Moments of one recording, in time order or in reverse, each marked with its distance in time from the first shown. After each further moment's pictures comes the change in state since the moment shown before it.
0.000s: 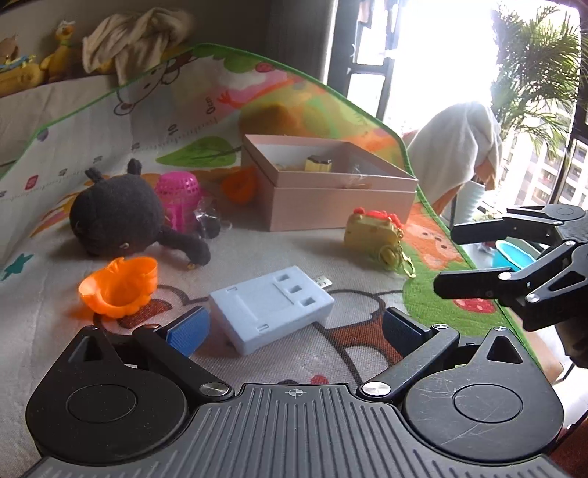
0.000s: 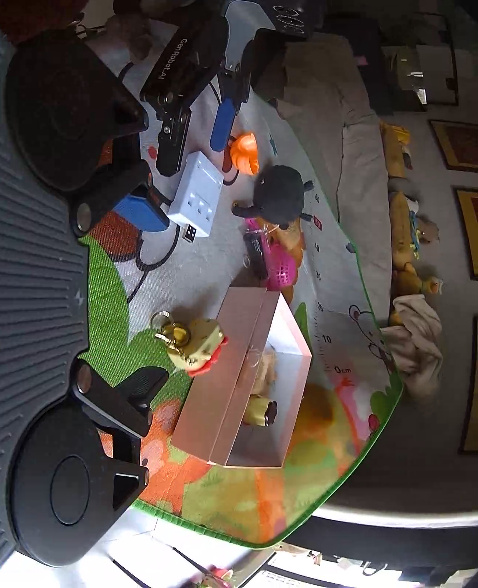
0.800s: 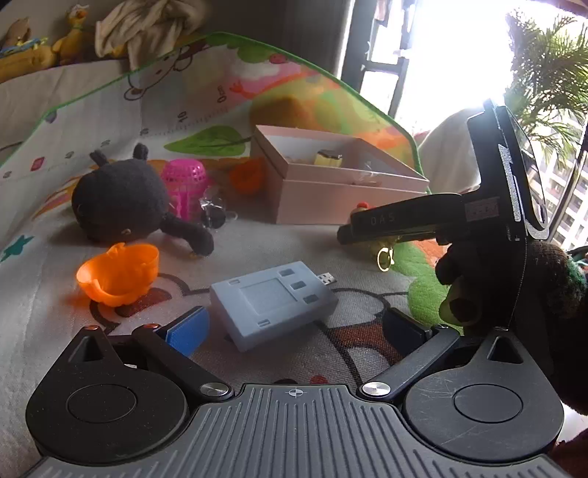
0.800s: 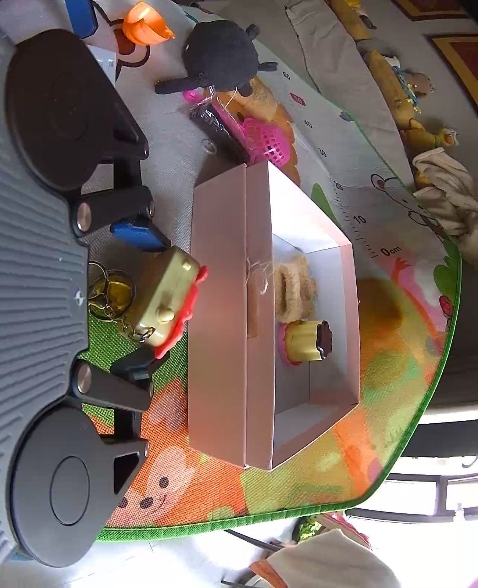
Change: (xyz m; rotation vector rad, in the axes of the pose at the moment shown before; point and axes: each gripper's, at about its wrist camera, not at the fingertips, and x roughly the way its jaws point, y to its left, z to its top) left arm 0.003 -0.003 0.002 -0.047 0.011 0.007; right arm 0.116 -0.023 0.026 0.367 0.121 -0.244
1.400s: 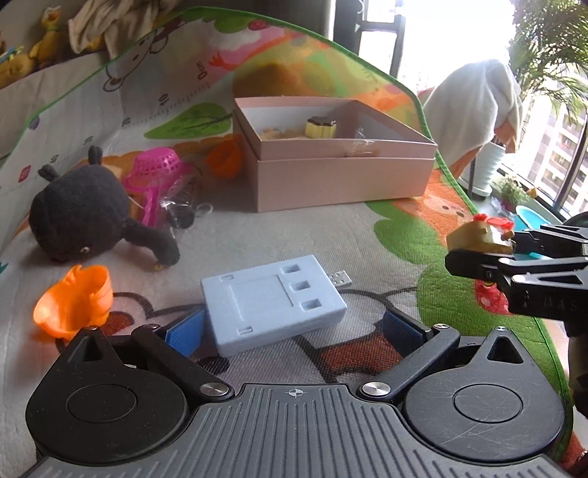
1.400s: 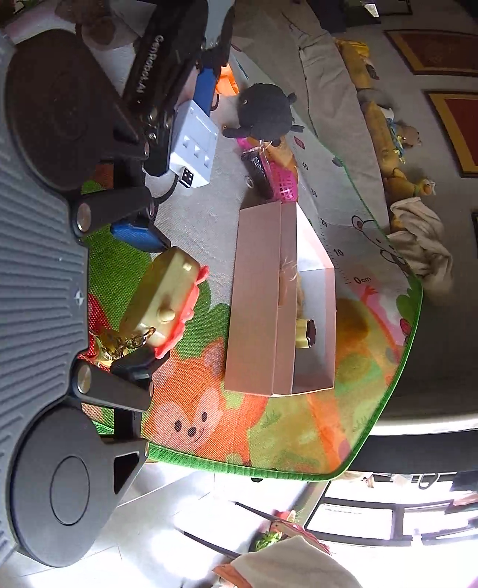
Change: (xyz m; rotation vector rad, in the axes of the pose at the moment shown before) left arm 0.052 -0.028 0.023 0.098 0.135 0.066; right arm -0.084 -0.039 -0.062 -0.114 -0.124 0.083
